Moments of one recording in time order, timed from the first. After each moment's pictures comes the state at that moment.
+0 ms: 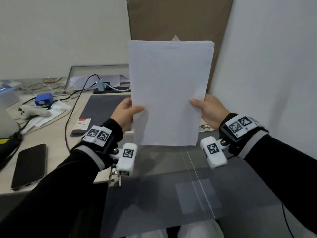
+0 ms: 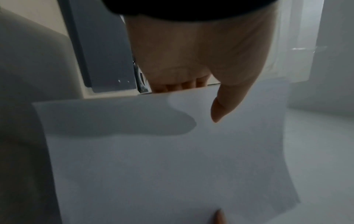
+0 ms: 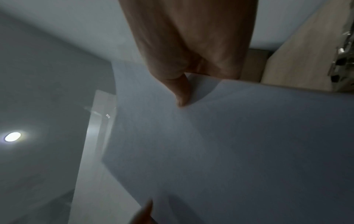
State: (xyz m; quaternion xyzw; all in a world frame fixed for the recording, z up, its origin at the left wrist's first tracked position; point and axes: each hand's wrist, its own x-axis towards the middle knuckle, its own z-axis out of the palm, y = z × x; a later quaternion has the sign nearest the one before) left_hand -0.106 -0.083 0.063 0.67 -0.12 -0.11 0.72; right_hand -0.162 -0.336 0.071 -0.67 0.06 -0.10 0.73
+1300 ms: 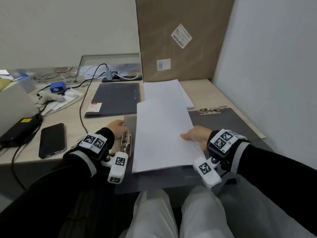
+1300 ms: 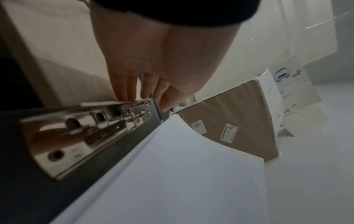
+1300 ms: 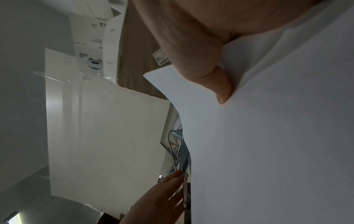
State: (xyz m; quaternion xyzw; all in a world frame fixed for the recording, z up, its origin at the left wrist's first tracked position) left_hand -0.148 -0.013 -0.007 0.87 0.05 -0.16 0.47; right_hand -0.231 -0.275 -0.014 -0.83 0.24 0.14 0.49
